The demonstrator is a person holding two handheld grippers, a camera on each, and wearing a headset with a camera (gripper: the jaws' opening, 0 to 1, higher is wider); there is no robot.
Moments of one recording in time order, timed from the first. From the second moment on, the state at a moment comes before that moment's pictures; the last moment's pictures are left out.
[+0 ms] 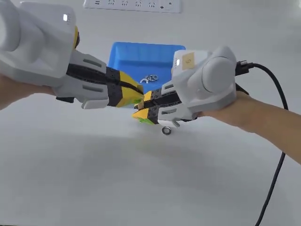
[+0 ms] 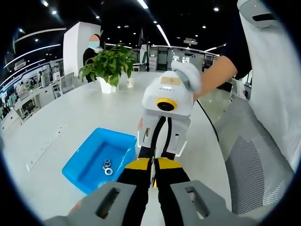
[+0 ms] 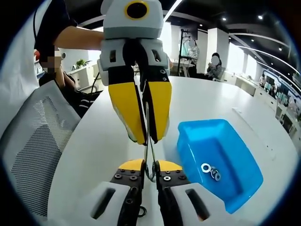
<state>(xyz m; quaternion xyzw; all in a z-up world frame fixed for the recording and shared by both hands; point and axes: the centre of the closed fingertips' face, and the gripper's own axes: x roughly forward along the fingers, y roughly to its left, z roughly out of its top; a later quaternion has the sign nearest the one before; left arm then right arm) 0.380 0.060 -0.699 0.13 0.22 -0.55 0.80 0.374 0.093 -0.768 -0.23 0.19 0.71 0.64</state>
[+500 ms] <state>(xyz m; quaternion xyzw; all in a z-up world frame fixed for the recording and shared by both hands) 0.372 0.059 -0.693 0.13 0.22 -0.55 0.80 0.376 0.096 -0.764 -0.22 0.19 0.71 0.65</state>
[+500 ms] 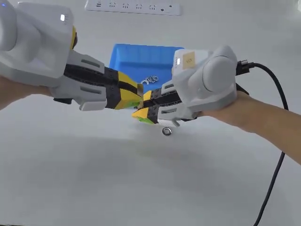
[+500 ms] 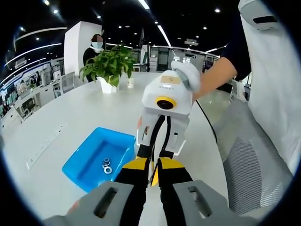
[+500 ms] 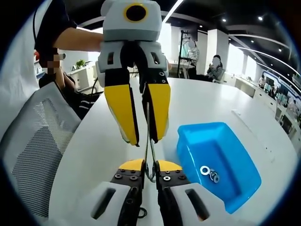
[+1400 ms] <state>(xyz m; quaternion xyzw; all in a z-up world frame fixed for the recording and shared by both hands) 0.362 0.088 -0.693 0.10 0.24 -0.52 0.81 0.377 0.085 -0.709 -0.24 0.16 0.70 0.65</state>
